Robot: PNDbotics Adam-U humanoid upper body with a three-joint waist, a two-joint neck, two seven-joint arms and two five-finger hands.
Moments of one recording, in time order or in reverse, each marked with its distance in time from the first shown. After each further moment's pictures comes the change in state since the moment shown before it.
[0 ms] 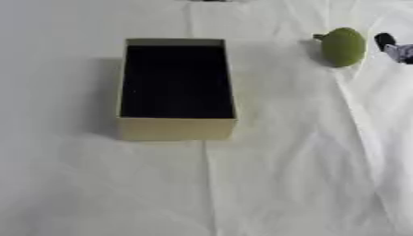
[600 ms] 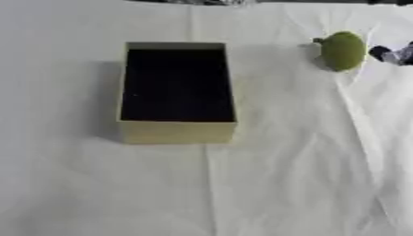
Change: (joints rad) left arm 0.000 0.000 -0.006 0.000 0.000 -0.002 -0.003; right arm -0.116 -0.014 0.049 0.110 0.024 0.030 0.168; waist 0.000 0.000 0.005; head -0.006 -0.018
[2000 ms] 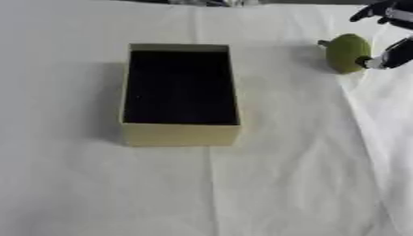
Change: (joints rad) left arm 0.000 -0.001 -0.005 0.000 0.005 -0.001 -0.011; right arm -0.197 0.122 0.073 0.324 0.160 -0.047 0.078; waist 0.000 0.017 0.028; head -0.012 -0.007
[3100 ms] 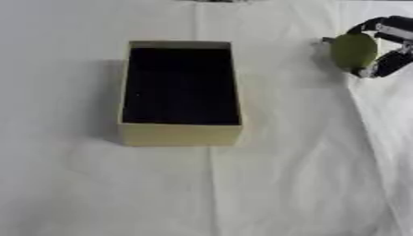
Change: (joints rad) left arm 0.000 -0.010 -0.001 0.000 0.004 -0.004 -0.007; right arm -0.072 0.078 -0.001 0.178 0.133 -0.053 -0.002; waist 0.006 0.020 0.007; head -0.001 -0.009
